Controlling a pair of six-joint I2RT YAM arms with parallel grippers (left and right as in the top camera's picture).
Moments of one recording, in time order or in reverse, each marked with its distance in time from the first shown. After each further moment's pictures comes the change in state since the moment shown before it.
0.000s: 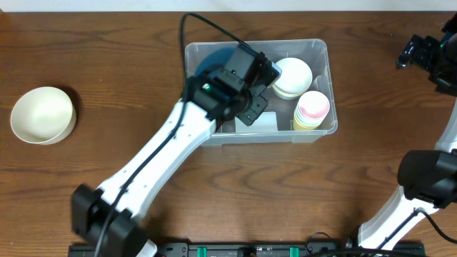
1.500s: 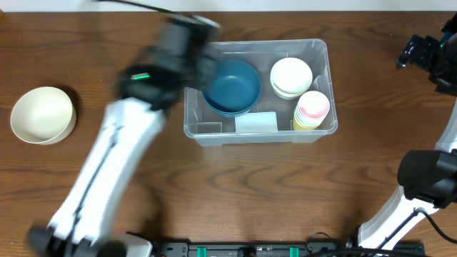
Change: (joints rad) left arm 0.312 -0.195 0.005 0.069 -0.111 -0.146; right arm 0.000 0.000 0.000 0.000 0.000 0.000
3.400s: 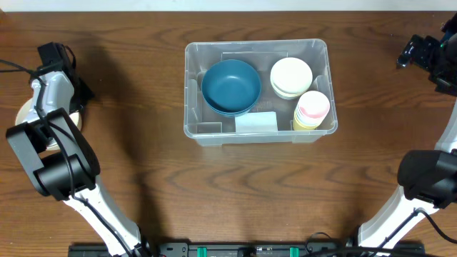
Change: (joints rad) left arm 0.746 0.611 -0.013 0.139 -0.179 -0.269; right arm 0.000 0.000 0.000 0.000 0.000 0.000
